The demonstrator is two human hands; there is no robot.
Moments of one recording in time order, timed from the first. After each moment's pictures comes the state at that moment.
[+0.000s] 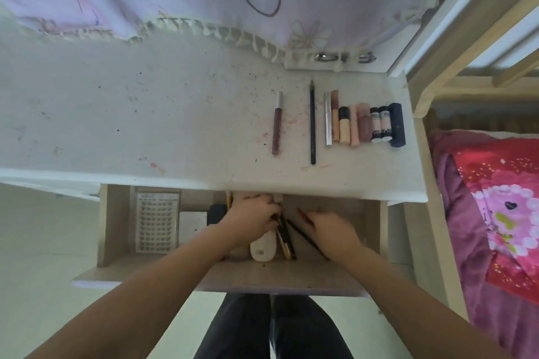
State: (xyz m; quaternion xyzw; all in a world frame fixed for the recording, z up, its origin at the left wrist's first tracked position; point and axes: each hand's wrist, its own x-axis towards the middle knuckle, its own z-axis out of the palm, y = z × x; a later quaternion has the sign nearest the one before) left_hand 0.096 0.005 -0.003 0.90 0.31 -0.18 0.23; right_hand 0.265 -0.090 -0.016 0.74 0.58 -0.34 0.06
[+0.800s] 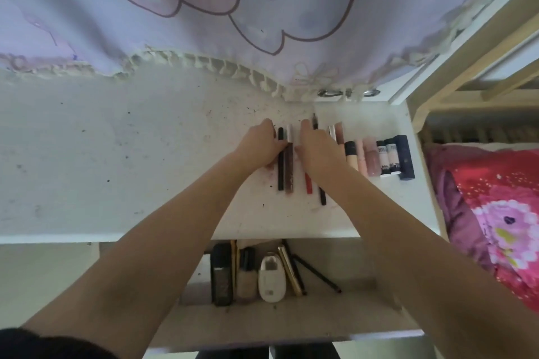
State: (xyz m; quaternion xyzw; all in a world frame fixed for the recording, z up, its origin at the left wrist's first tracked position) left_hand 0.180 0.174 0.063 0.75 0.53 -0.03 0.40; right_hand 0.283 0.100 0.078 0.81 0.55 -0.20 -0.02
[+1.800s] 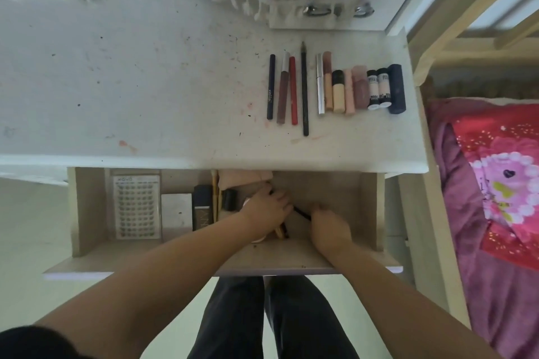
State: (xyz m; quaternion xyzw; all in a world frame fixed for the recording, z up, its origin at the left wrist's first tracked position) left_hand 0.130 -0.027 -0.064 0.96 0.10 -0.28 -0.01; right_hand 0.260 -0.124 -0.065 0.79 0.51 -0.32 0.12
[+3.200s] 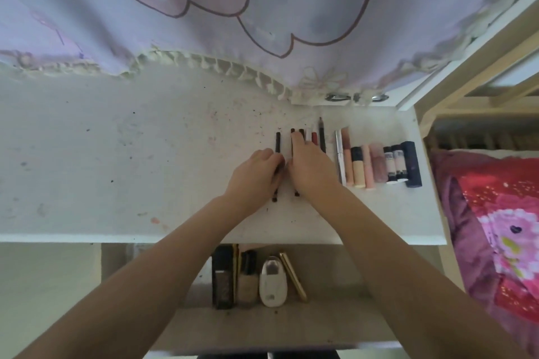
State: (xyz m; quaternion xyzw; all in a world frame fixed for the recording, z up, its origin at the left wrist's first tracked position) left_hand 0.137 0.133 0.039 0.89 0.39 0.07 0.22; right_hand 0.255 0.098 0.071 0.81 0.54 -0.23 -0.06
